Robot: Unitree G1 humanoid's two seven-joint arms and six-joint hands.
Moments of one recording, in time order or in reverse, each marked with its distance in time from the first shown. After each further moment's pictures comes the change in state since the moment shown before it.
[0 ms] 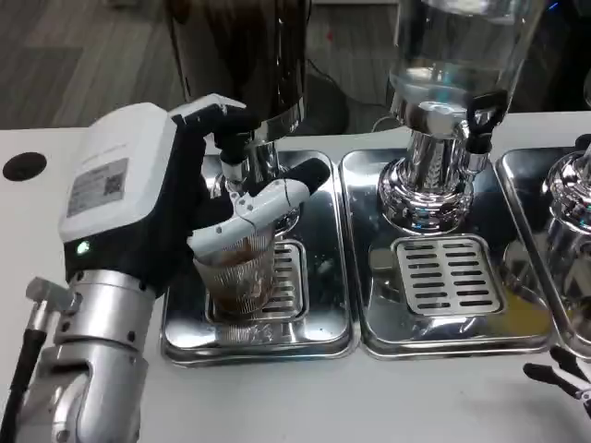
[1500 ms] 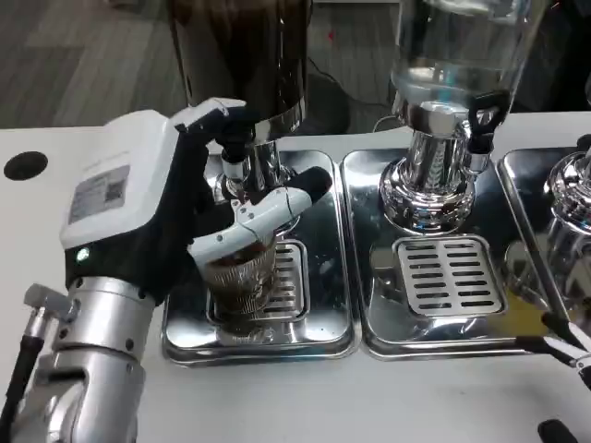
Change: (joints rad) left arm 0.028 0.000 0.013 -0.021 -0.024 -0.014 -0.012; right arm -0.018 -0.071 -0.033 -0.149 -0.024 0.072 0.017
